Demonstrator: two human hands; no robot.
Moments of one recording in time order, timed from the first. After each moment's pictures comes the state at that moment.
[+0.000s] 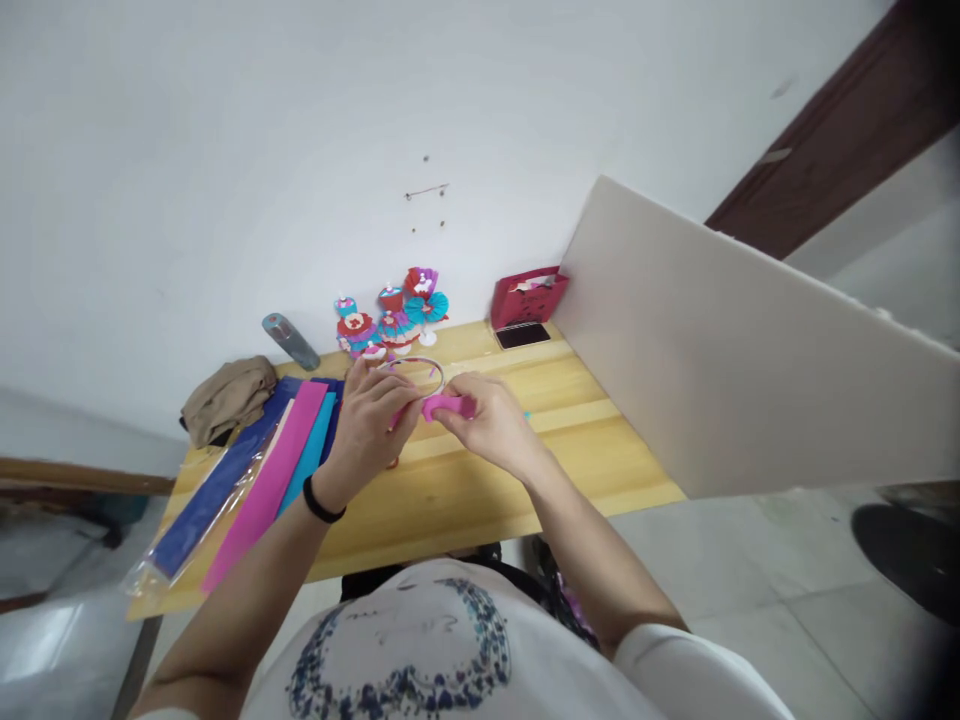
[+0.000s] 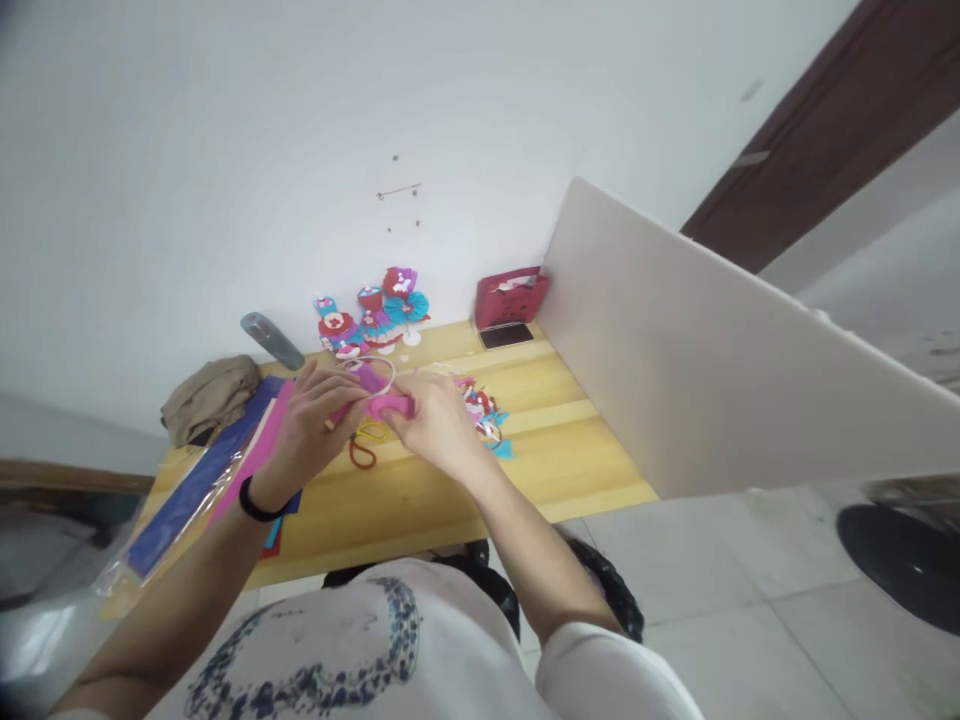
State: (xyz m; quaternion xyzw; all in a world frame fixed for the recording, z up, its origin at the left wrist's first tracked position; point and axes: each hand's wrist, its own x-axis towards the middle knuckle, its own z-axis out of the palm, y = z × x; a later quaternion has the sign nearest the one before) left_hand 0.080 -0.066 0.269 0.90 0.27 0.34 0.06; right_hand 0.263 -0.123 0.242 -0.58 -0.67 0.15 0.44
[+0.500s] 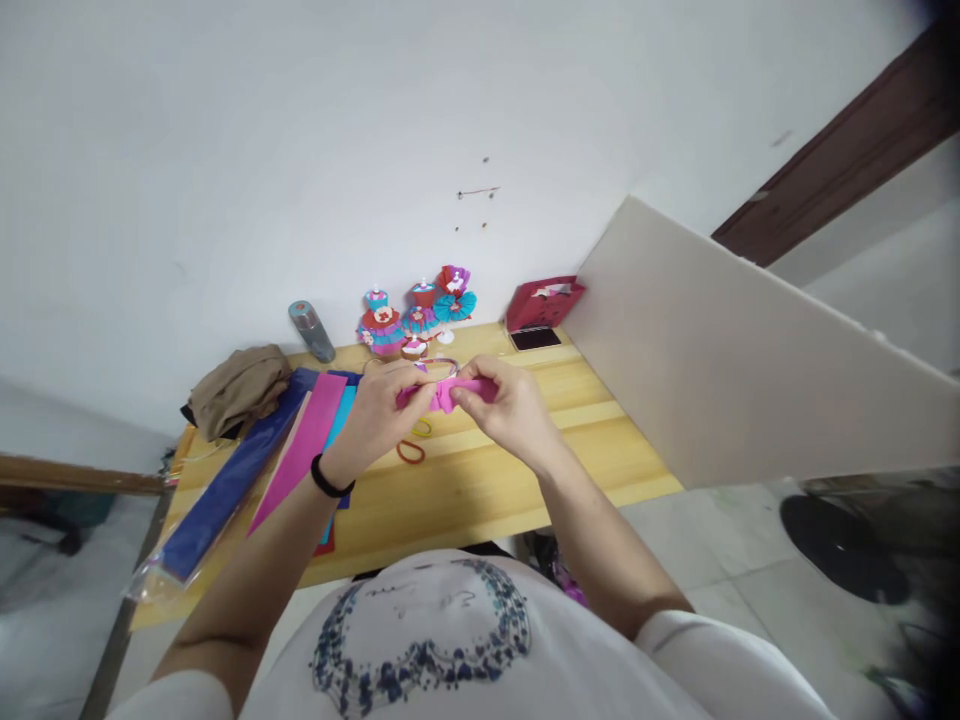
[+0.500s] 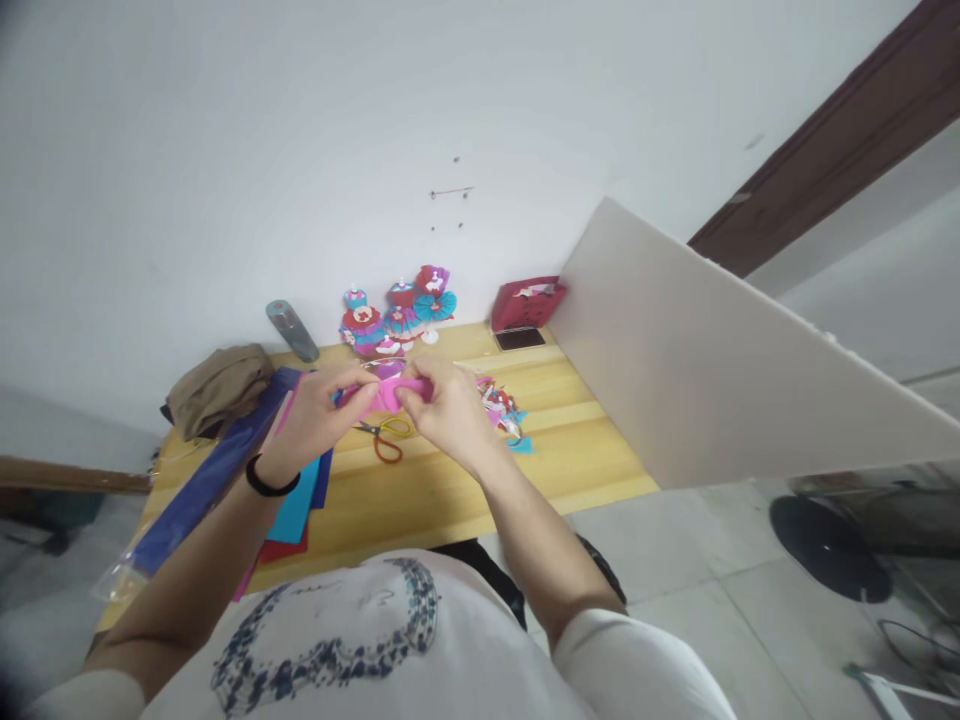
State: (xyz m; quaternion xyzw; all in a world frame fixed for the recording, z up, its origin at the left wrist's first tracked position) left_hand -0.006 -0.032 0.289 0.86 0.29 0.34 0.24; right_hand 0.170 -0.096 0.277 -0.60 -0.62 0.19 0.46
